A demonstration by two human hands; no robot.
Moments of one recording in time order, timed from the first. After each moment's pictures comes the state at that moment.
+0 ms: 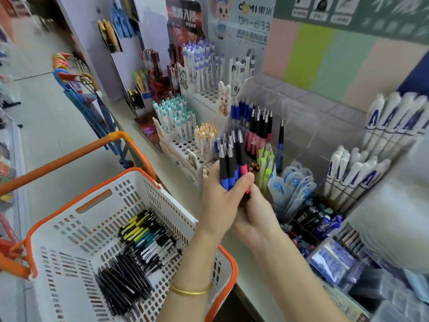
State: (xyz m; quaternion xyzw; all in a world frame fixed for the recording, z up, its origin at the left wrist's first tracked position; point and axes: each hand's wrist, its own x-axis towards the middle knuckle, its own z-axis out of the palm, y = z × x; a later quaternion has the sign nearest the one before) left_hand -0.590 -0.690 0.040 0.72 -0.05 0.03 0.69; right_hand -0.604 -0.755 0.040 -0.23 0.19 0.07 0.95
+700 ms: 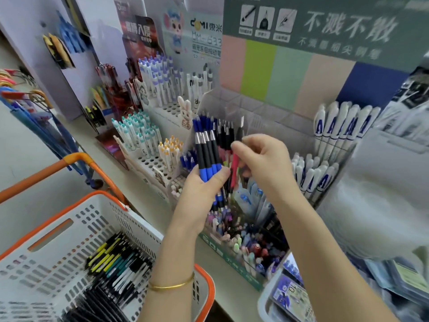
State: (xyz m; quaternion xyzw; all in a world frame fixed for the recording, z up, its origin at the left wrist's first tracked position) left_hand -0.555 -0.718 0.060 0.66 -0.05 -0.11 0.74; right_hand -0.570 -0.844 0.105 -0.82 0.08 -0.22 0.53
